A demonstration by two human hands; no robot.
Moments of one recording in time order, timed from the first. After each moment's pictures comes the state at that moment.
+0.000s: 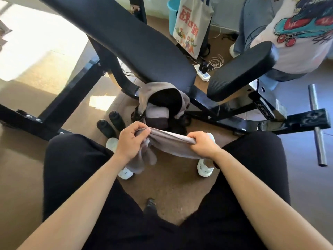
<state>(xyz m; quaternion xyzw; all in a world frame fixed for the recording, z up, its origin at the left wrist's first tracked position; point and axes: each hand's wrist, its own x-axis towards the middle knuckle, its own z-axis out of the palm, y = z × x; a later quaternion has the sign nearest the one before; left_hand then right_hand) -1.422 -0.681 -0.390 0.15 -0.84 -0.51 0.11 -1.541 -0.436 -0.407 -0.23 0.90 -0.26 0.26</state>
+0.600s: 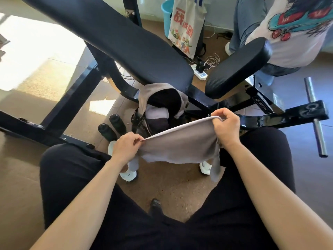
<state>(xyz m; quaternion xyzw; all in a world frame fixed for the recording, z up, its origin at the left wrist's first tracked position) -1.416 -0.708 -0.427 0.18 -0.95 -0.24 -0.02 -1.555 -0.407 -0.377 -0.02 0.86 -0.51 -0.03</state>
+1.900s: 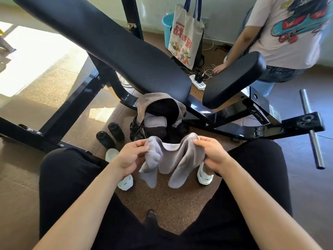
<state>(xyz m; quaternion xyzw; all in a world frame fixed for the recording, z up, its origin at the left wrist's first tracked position) -1.422 -0.681 -0.411 0.29 -0.54 -0.78 -0.10 -1.528 -0.418 -0.392 0.09 0.64 -0.68 0.33</state>
